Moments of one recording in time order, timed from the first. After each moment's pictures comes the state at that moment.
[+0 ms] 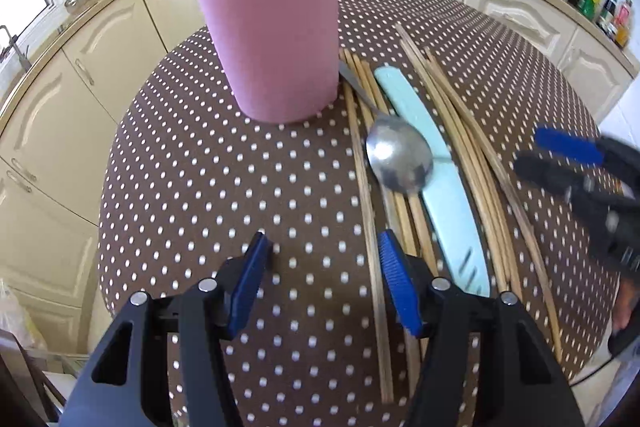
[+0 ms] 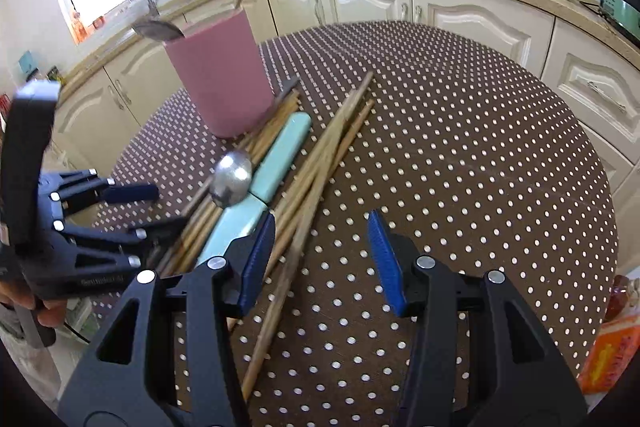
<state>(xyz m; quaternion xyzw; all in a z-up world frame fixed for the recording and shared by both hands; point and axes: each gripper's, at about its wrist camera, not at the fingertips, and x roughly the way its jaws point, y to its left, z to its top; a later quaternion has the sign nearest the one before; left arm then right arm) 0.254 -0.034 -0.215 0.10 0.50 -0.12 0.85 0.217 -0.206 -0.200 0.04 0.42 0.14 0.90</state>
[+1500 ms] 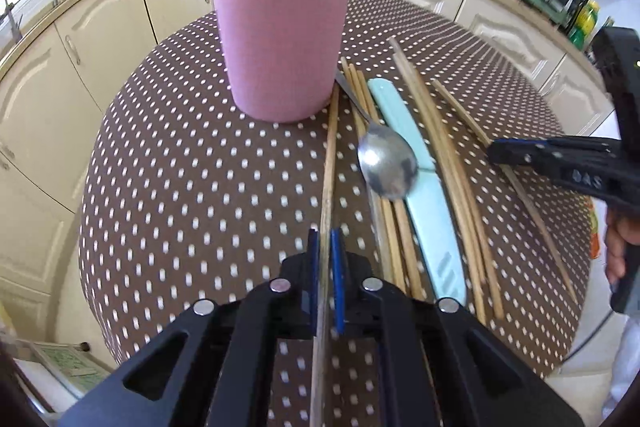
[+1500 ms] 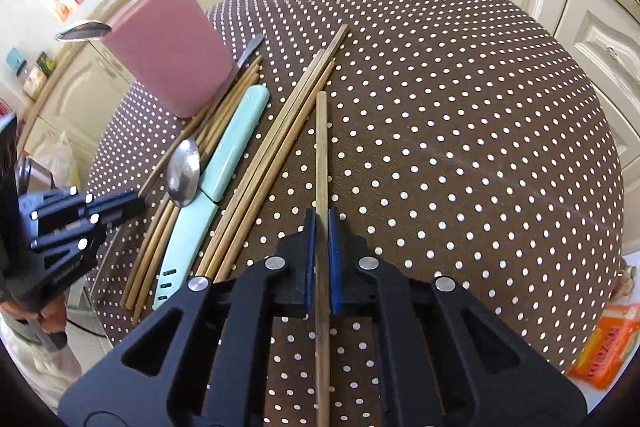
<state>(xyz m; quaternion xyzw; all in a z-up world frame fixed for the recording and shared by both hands) 0.244 -0.016 -0.206 0.04 0.50 -0.16 0.85 0.304 -0.231 -0.209 0.05 0.52 0.16 0.84</state>
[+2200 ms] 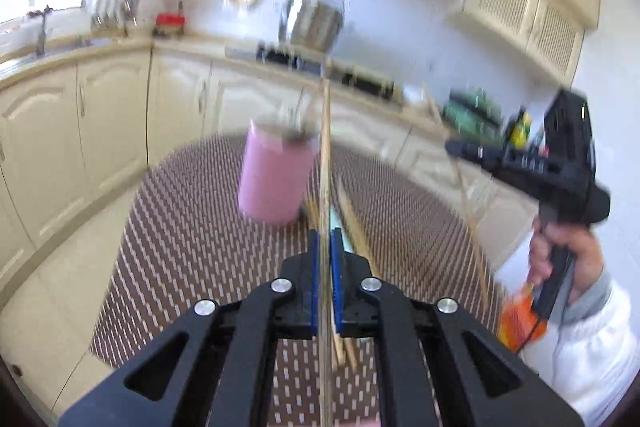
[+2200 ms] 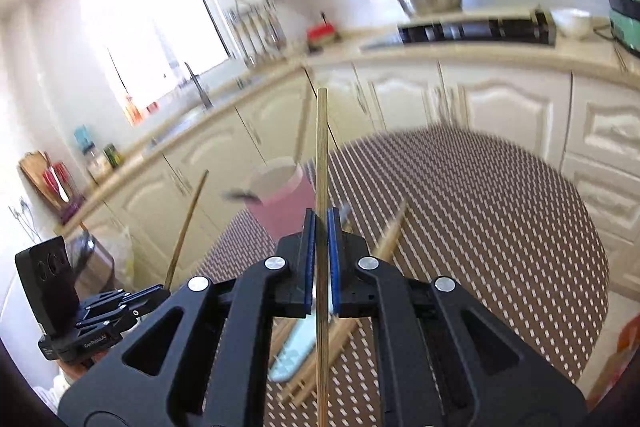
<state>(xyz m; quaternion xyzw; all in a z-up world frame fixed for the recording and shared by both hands) 0.151 0.050 -0.112 -0.10 0.26 -0.21 0.94 0.247 -0.247 -0.087 0.14 0.26 0.23 0.93</state>
